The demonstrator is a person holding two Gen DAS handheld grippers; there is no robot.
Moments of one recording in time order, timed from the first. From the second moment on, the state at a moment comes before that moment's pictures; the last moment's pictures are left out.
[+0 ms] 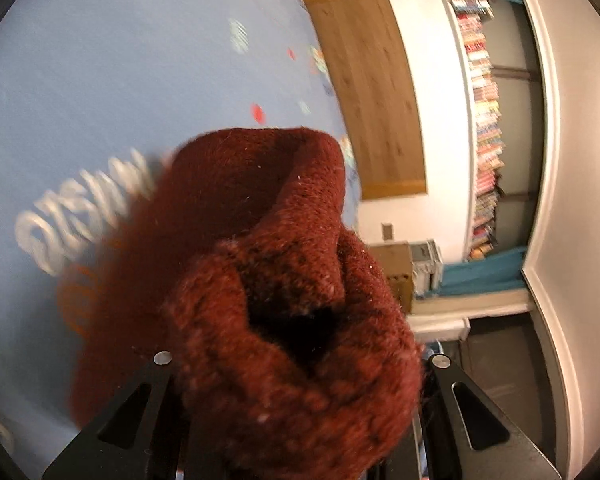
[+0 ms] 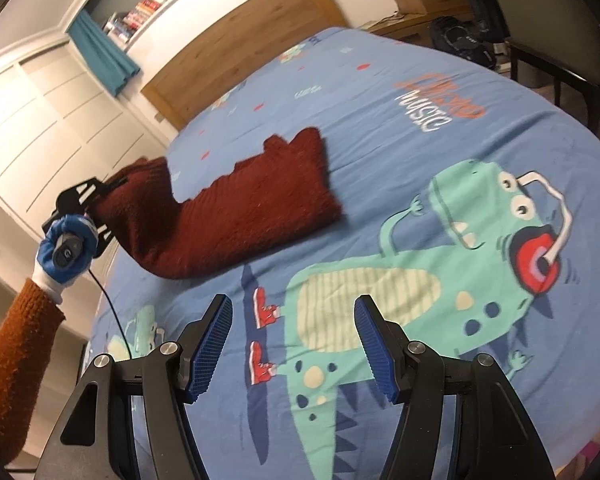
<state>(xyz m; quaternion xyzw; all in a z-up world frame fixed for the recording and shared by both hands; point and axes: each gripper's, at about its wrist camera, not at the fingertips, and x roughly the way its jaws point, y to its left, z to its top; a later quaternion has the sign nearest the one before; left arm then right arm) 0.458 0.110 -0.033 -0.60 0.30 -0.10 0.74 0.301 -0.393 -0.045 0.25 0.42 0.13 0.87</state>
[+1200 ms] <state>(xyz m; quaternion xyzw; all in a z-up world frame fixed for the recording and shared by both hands) 0.430 -0.162 -0.080 -0.22 0.50 -0.20 0.81 0.265 -0.464 -0.052 0.29 0.40 0.06 0.87</state>
